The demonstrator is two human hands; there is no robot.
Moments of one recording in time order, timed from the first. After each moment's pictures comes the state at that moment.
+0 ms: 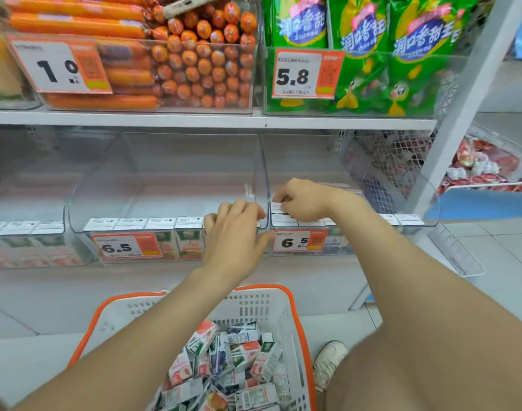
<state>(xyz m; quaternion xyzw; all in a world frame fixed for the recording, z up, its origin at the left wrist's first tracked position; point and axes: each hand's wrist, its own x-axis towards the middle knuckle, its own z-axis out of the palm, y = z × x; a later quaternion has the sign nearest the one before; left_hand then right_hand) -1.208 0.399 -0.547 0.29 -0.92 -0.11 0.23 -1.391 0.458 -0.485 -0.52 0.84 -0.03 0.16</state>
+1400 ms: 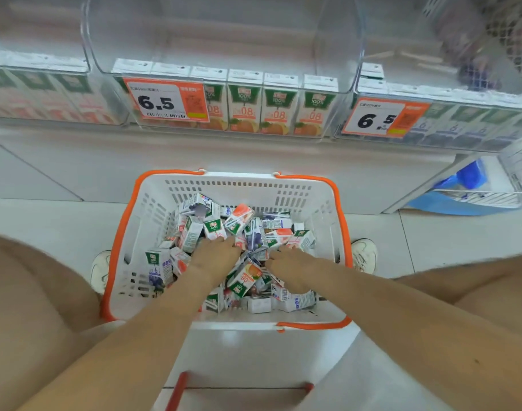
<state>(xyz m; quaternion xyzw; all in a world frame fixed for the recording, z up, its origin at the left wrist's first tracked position) -1.030 0.402 -0.811 0.20 -0.94 0.01 -0.27 -1.197 0.532 -0.784 -0.66 0.63 0.26 0.31</state>
